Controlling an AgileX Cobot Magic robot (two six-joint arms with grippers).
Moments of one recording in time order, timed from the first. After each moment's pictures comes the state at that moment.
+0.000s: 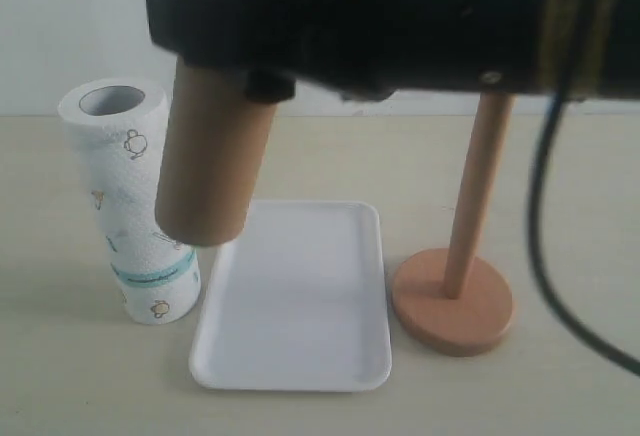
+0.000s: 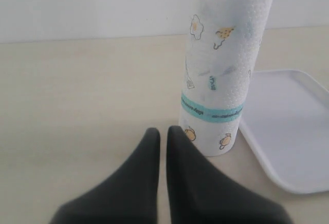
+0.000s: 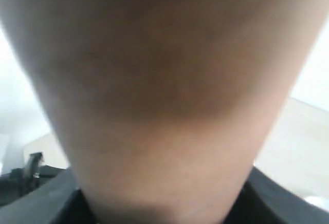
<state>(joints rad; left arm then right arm) -0.18 0.00 0.00 -0.03 0.33 -0.01 0.88 1.17 -0.97 -1.71 -0.22 1.92</state>
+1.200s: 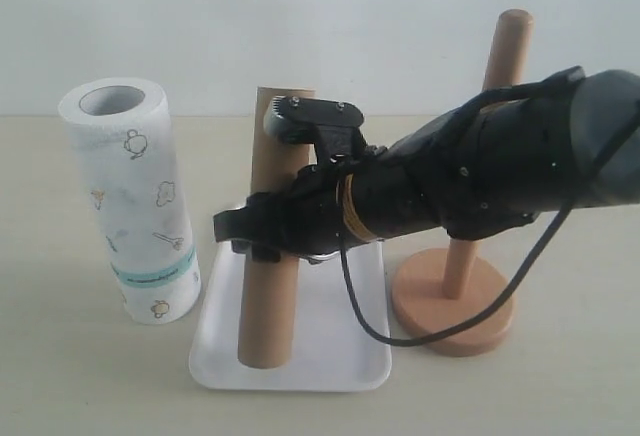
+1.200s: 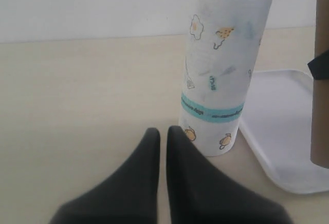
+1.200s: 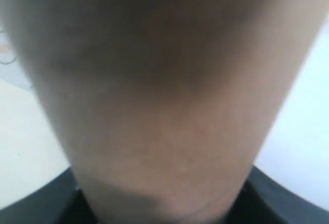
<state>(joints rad) -0.18 0.00 0.00 -0.03 0.33 -0.01 0.74 1.81 -1.03 -1.71 -0.22 2.10</state>
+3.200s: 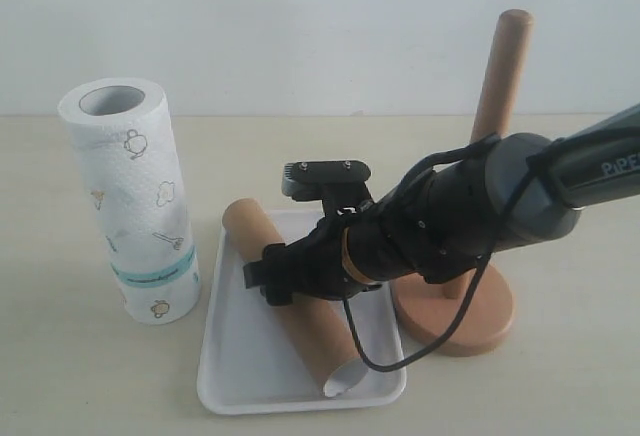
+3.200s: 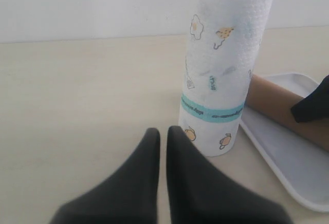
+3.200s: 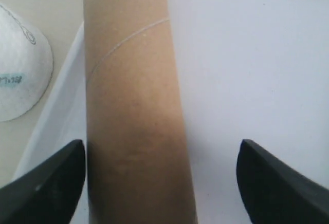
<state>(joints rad) -0.18 0.00 0.00 -0.03 0.33 -0.01 0.74 1.98 -1.04 -1.72 -0.07 2.10</state>
